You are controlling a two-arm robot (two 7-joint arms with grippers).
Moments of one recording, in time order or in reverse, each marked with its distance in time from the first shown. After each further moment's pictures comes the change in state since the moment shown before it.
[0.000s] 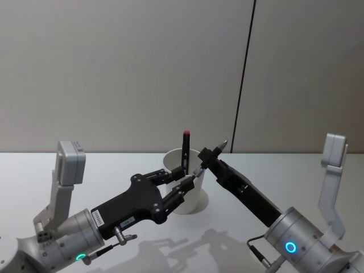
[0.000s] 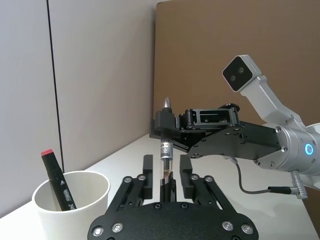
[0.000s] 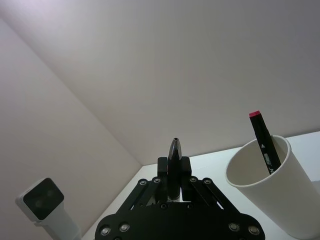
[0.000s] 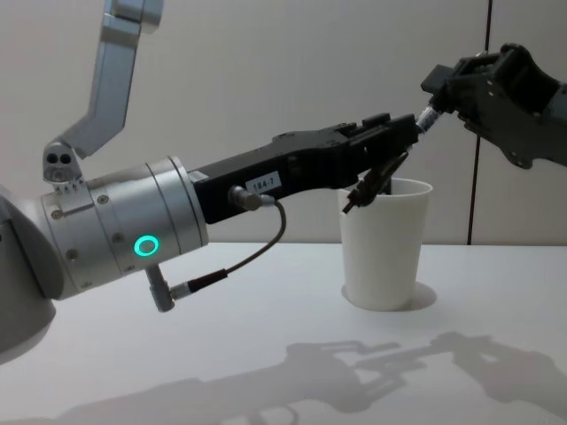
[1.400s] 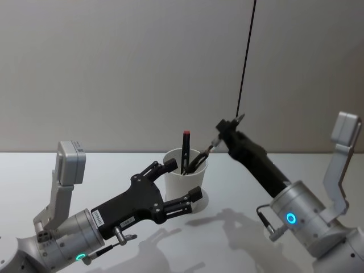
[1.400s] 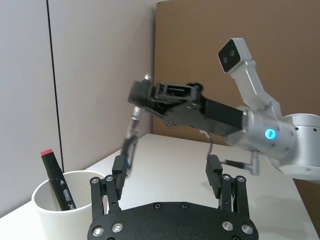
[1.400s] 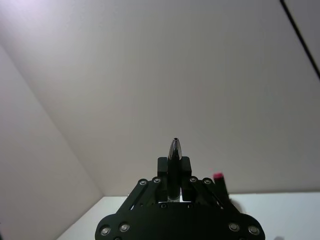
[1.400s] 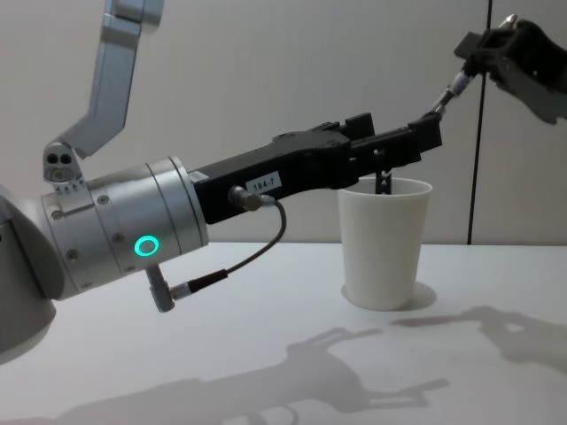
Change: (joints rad) left arm 0.000 0.000 0.000 0.000 0.000 0.000 0.000; right arm 0.111 0.001 -0.007 0.110 -0.129 -0.164 -0.003
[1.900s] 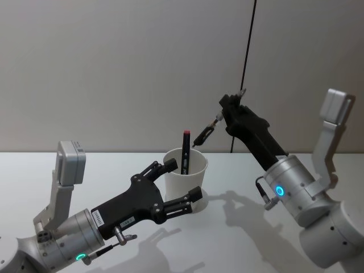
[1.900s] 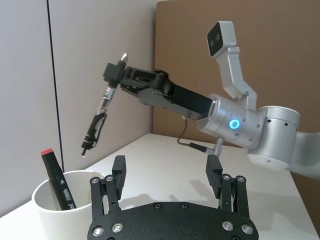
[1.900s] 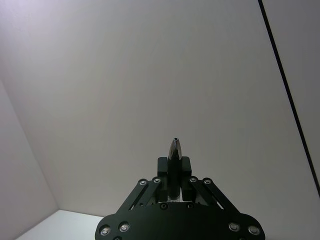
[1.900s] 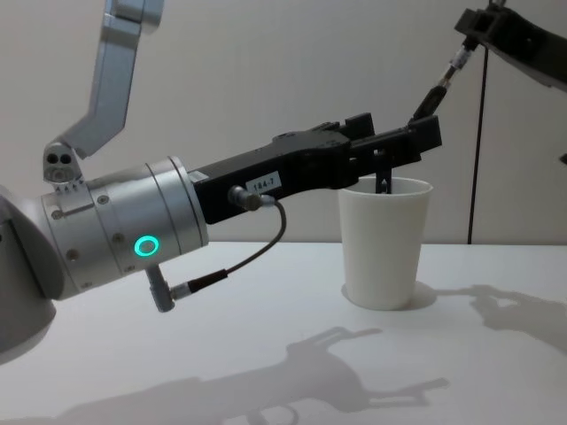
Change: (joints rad) left arm 0.000 0.000 0.000 0.000 0.000 0.000 0.000; right arm 0.149 -0.020 -0.039 0.157 -0.170 -0.140 -0.016
